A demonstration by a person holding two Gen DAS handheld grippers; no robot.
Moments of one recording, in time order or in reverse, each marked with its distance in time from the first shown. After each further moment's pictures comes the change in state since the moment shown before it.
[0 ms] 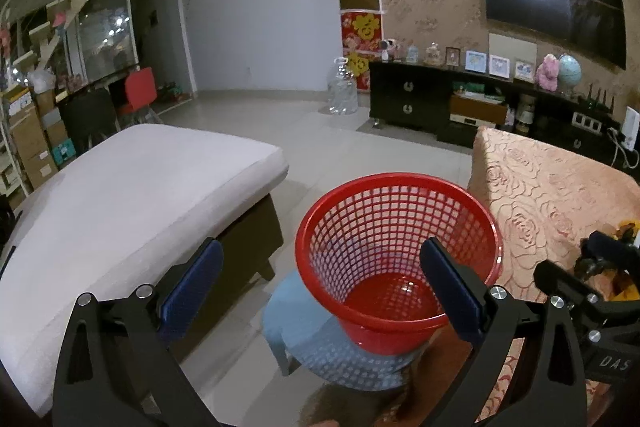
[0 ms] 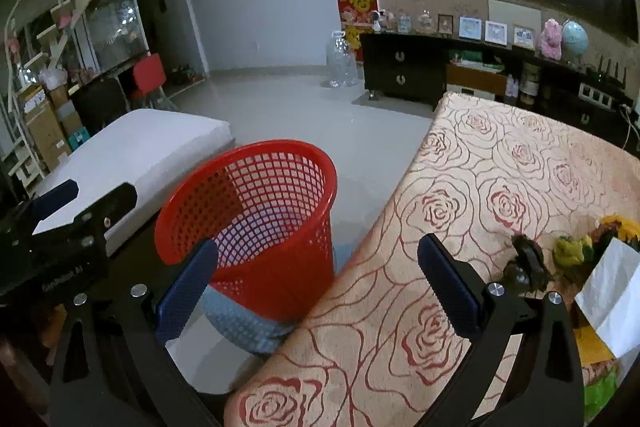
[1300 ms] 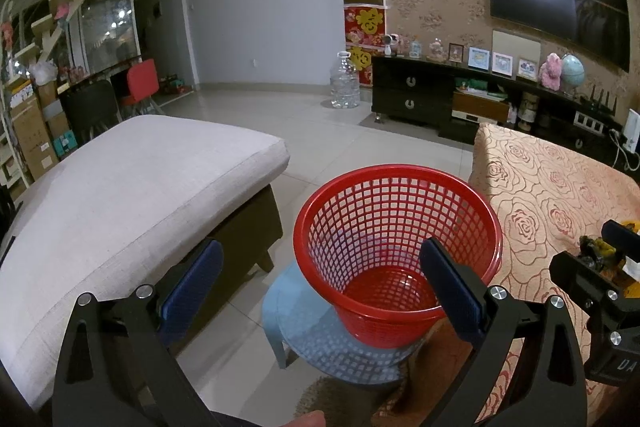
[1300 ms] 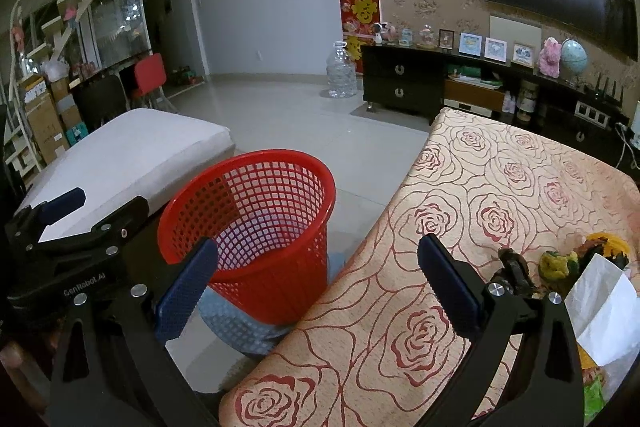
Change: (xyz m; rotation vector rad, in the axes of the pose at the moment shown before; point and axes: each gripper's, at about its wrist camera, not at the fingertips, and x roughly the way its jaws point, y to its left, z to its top) left arm 0.000 -0.002 -0.004 -0.016 0.021 -0.001; right arm -0.010 -0.001 0.000 -0.039 -0.020 -0.020
